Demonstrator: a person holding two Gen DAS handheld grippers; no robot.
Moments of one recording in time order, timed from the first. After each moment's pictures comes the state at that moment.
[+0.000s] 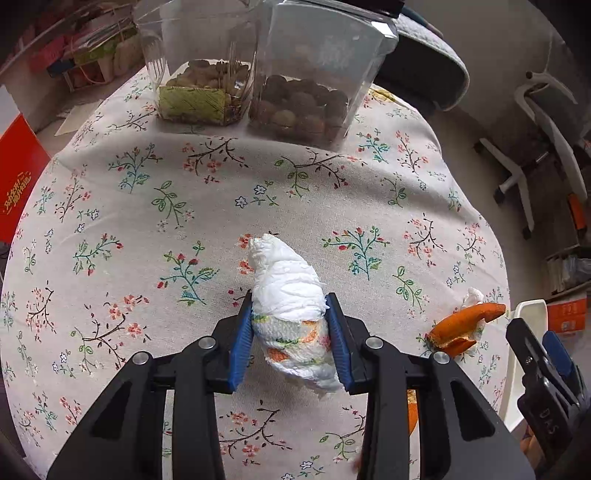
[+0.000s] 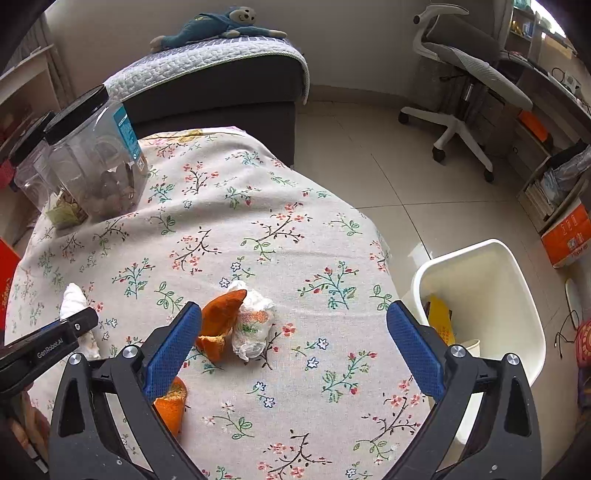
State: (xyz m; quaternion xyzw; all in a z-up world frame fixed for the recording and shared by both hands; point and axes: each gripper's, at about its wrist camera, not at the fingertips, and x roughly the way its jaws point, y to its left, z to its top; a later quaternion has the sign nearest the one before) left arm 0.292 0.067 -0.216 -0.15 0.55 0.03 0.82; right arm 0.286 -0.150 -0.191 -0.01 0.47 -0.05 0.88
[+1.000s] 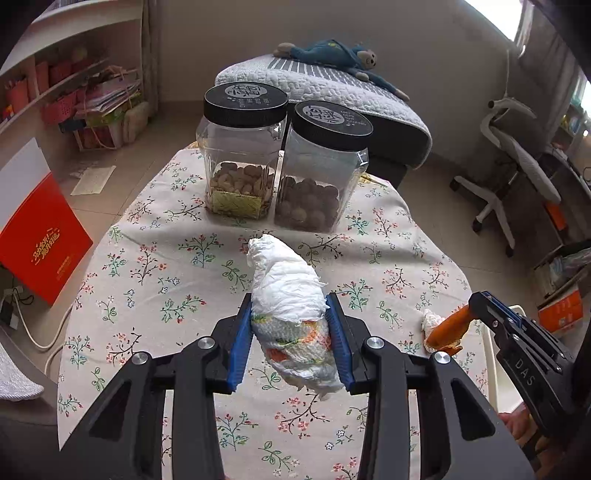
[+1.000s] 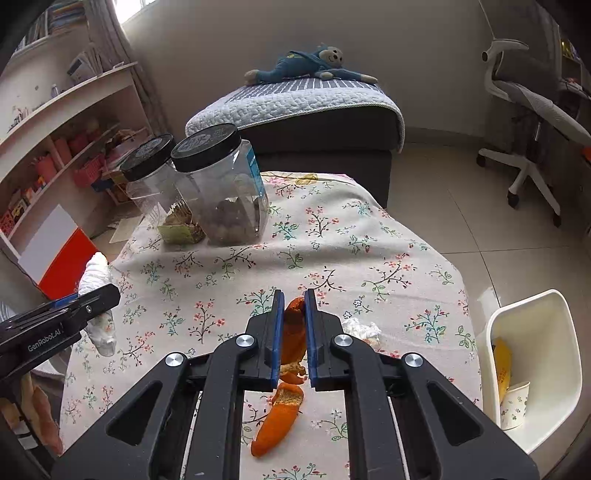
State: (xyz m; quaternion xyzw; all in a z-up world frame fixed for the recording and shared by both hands) left arm 0.244 0.097 -0.126 -0.11 0.44 0.01 0.89; right arm 0.258 -0.109 -0.129 0.02 0.40 0.11 0.91
